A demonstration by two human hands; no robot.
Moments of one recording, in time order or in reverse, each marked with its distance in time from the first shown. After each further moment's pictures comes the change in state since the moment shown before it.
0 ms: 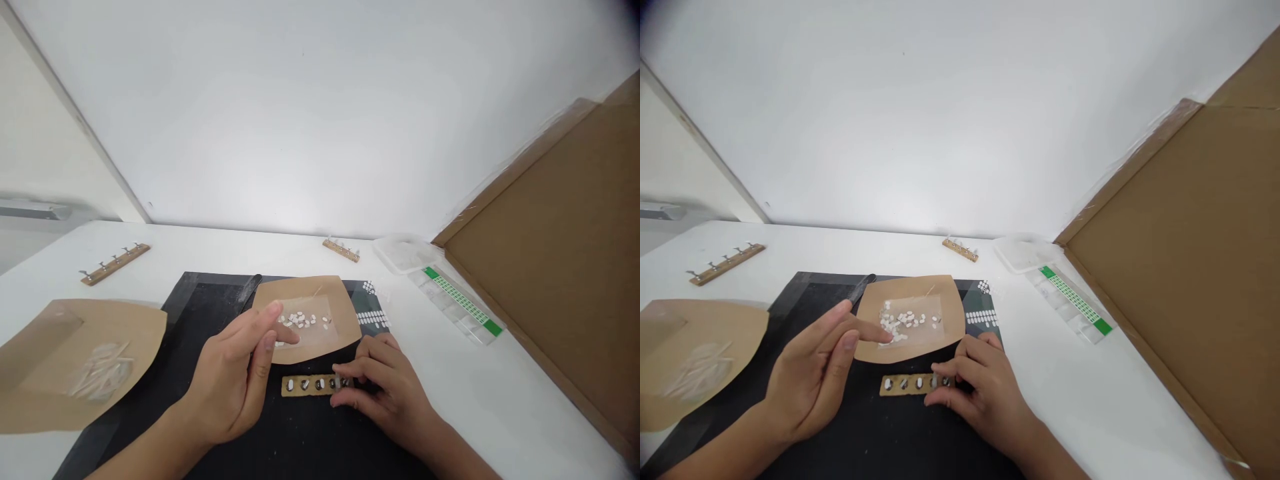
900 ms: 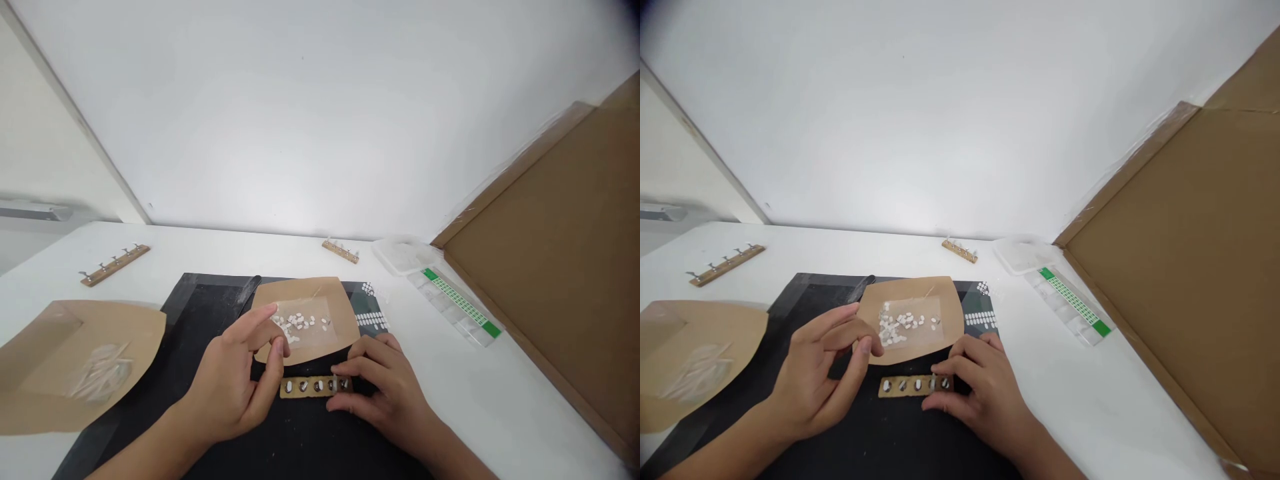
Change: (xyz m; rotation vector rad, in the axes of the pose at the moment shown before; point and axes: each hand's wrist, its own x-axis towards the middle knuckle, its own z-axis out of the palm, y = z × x) left_hand 0.008 0.010 -0.003 0.103 -0.108 -0.050; right_hand -0.001 0.002 -0.002 -0.067 -0.023 0.029
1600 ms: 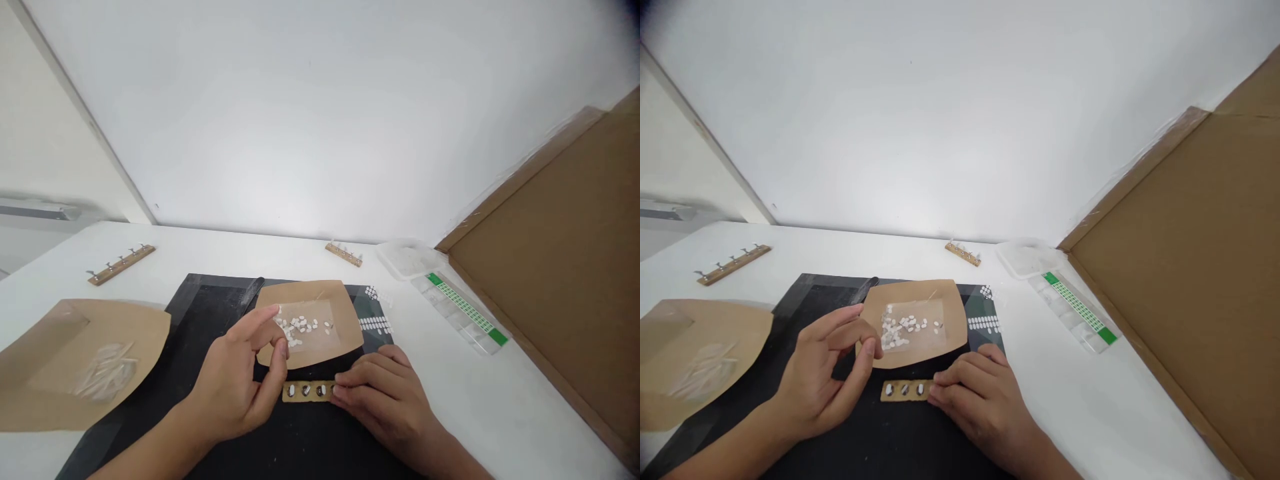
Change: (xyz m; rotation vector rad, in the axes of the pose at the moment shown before) left_hand -0.001 -0.006 0.003 -0.025 0.037 -0.018; right_hand 0.005 -0.010 -0.005 -0.059 -0.013 -0.191
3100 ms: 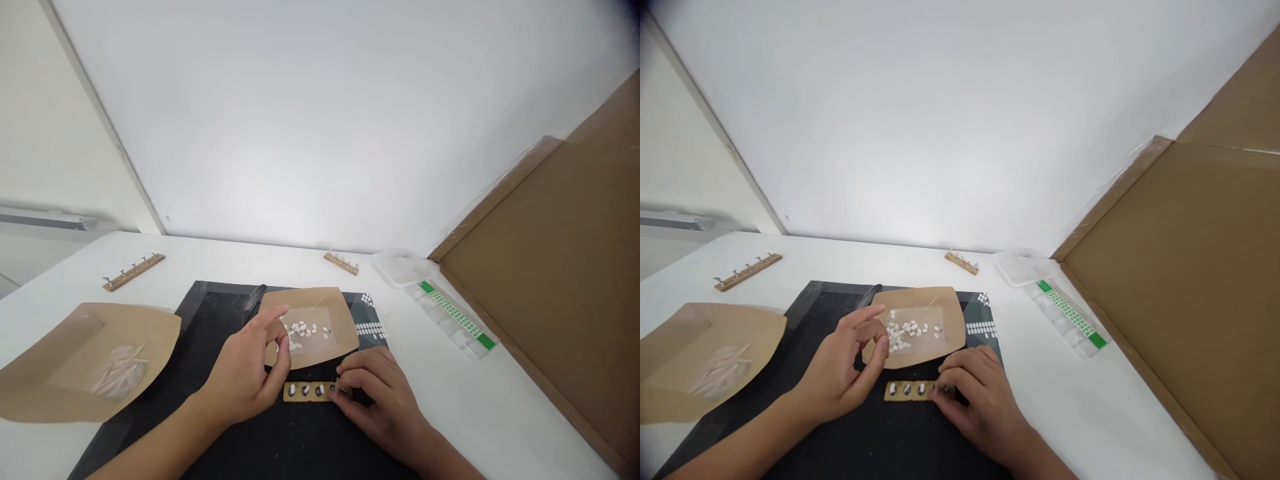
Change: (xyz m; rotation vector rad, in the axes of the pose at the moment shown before) left_hand -0.002 -0.010 0.007 0.184 -0.015 0.044; right_hand -0.007 0.002 0.010 0.060 0.052 0.090
